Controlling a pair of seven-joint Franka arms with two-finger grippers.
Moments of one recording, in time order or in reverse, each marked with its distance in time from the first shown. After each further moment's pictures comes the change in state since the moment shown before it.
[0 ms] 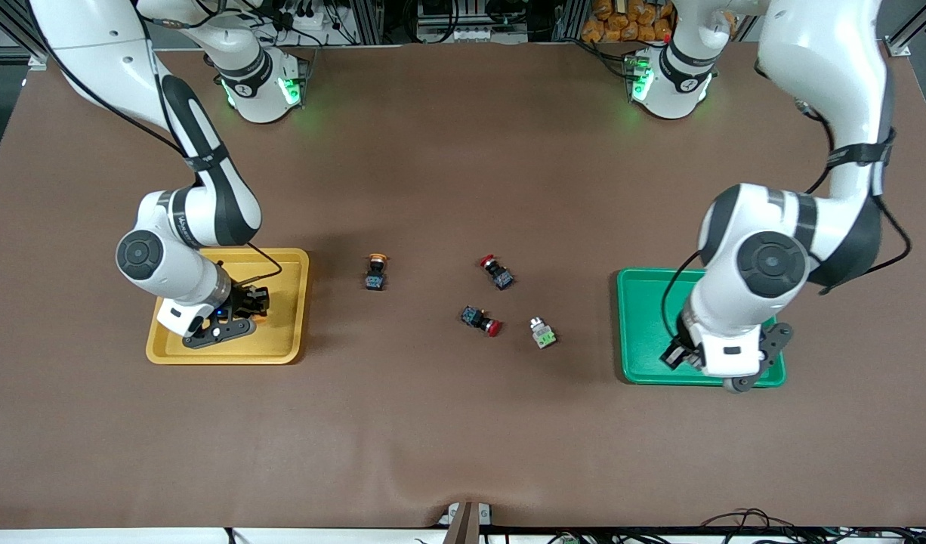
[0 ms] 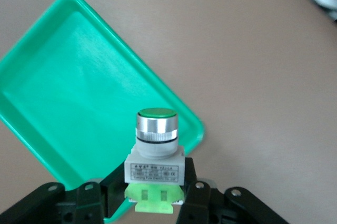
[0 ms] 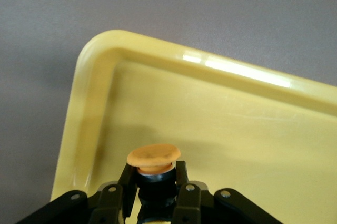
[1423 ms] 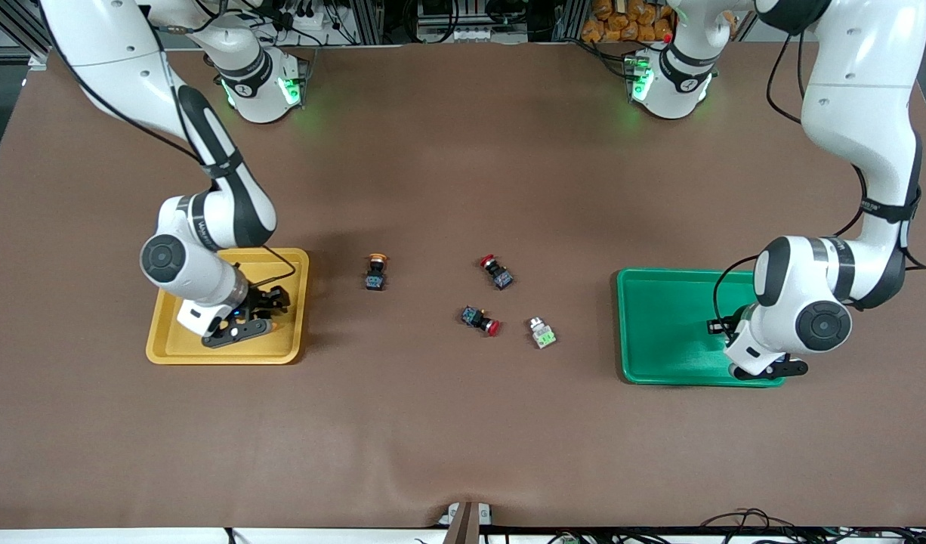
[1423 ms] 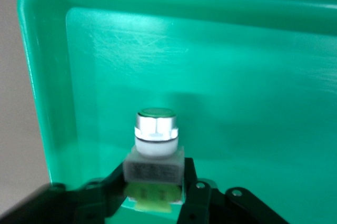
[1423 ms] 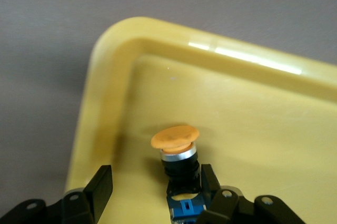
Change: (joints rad) left arm 0.234 0.173 0.003 -0.144 0.039 0.053 0.816; right arm 0.037 0.014 0.024 -0.015 0.001 0.008 0.082
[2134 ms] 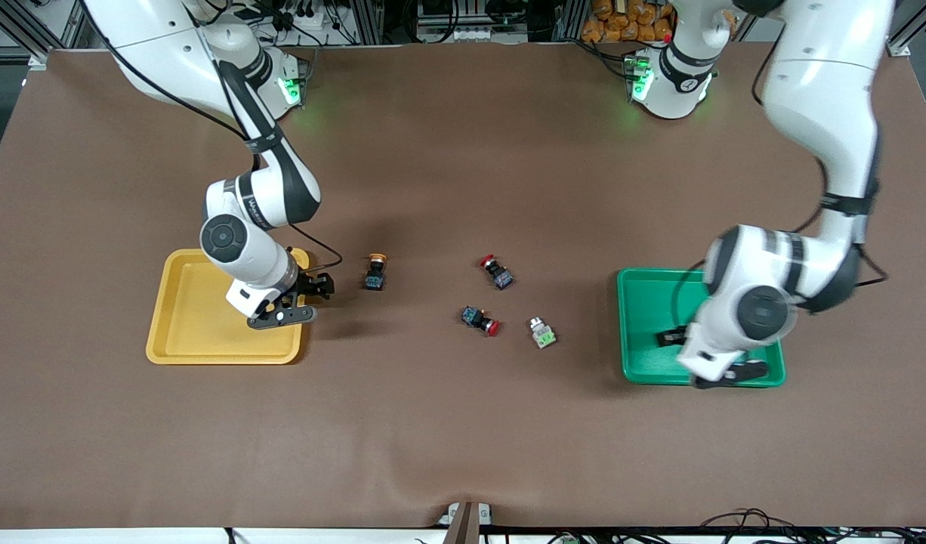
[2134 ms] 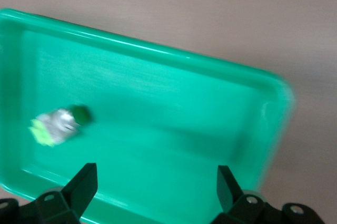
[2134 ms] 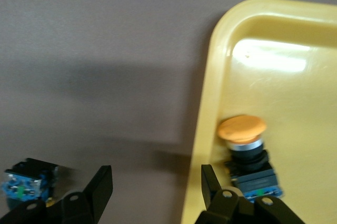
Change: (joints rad) left arm -0.220 -0.044 -0.025 0.092 -0.002 -0.019 -0.355; right arm 0.148 -0.026 0.005 -0.013 0.000 -0.011 0.269
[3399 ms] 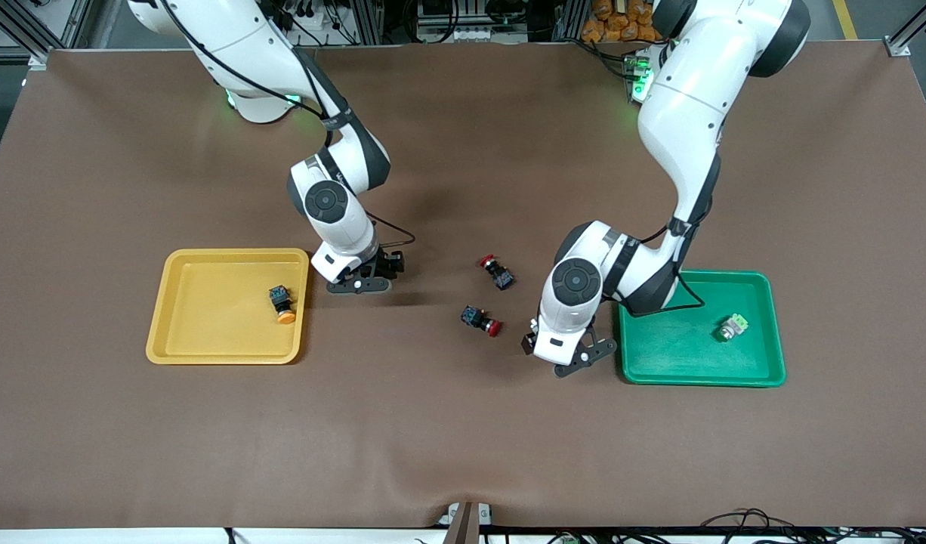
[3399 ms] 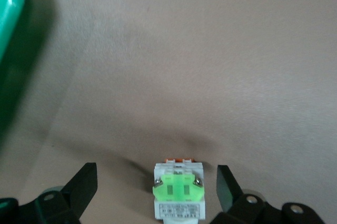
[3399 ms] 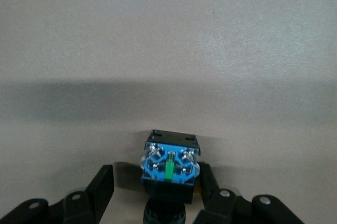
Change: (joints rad) left arm -0.265 0.227 0.001 0.134 -0.023 0.218 -0.495; right arm 0.242 0.083 0.003 -0.036 0.007 0.180 0.327
